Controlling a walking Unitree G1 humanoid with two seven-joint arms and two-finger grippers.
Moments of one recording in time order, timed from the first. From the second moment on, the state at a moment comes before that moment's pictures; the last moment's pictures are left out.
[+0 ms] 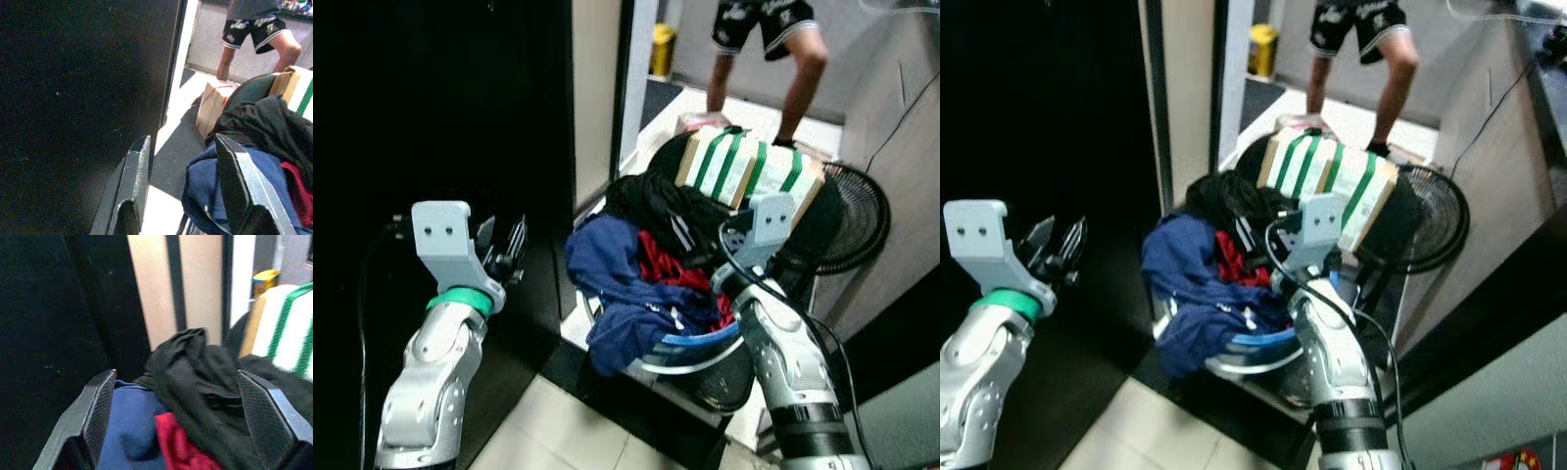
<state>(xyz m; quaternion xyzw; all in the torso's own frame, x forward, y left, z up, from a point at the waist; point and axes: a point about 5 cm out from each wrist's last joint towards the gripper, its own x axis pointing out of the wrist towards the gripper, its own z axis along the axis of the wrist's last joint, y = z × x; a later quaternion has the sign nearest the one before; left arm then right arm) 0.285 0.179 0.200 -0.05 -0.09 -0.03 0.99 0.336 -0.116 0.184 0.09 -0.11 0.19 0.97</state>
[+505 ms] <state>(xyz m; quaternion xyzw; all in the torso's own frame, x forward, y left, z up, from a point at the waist) 0.286 0.176 0.200 -0.05 -0.09 -0.04 0.99 0.336 -0.114 0.184 0.09 -0.11 0.20 0.97</state>
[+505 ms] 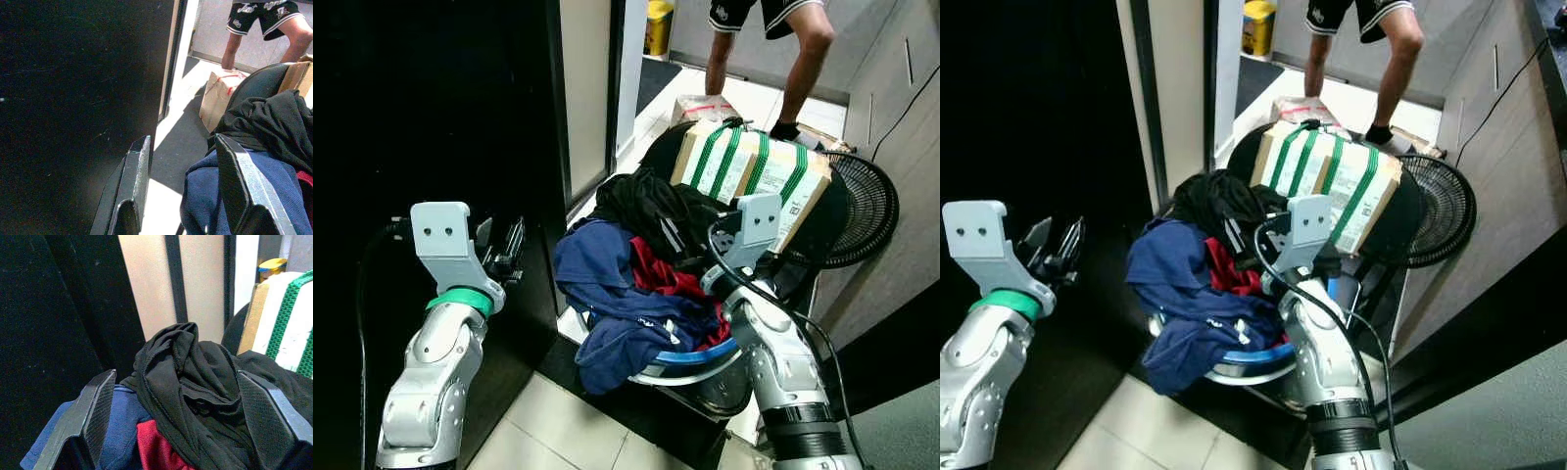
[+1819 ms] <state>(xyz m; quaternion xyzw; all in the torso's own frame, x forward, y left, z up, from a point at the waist) 0.285 0.179 0.200 -0.05 -0.09 -0.03 0.99 0.337 -0.114 0.181 0.08 -0.10 0.20 0.97</state>
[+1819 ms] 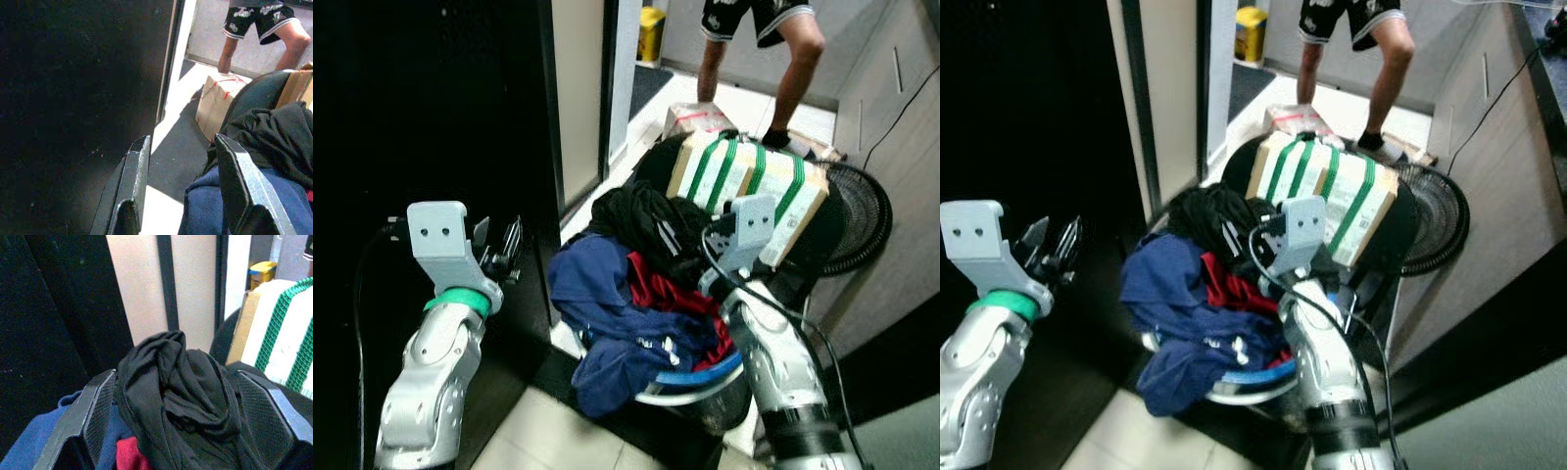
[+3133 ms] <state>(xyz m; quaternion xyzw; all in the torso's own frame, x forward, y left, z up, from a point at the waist) 0.273 0.176 0.197 -0.04 -0.07 -0.04 1.00 0.383 -0.076 0.174 0.12 -0.04 0.25 0.96</state>
